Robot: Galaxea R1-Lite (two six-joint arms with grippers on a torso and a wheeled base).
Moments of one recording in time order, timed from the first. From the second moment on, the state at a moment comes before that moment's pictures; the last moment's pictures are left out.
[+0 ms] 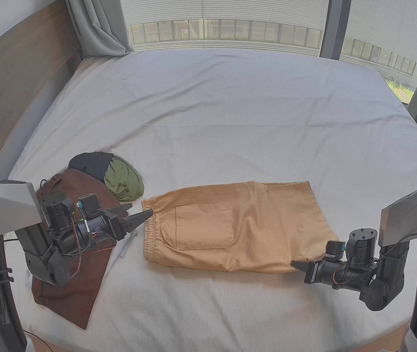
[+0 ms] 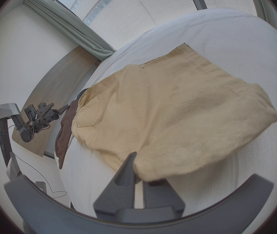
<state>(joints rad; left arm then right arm) -0.09 2.25 -0.57 -1.55 -0.67 -0.28 0.30 2.33 -0.26 -1.54 0.32 0.38</state>
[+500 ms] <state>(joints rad) -0.10 2.27 -0.55 -1.55 -0.69 -0.25 0.30 2.34 -0.25 -1.54 0.32 0.38</state>
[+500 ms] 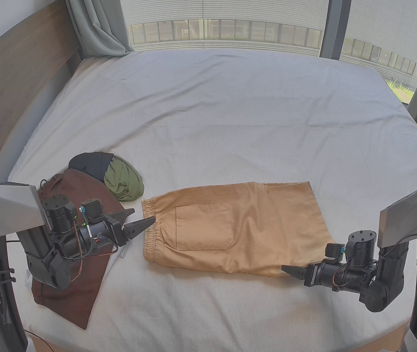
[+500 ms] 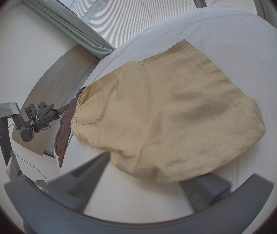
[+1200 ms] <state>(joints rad) -0.10 2.25 -0.58 -1.55 -0.70 -0.24 0.36 2.28 -0.12 -1.54 0.46 0.34</state>
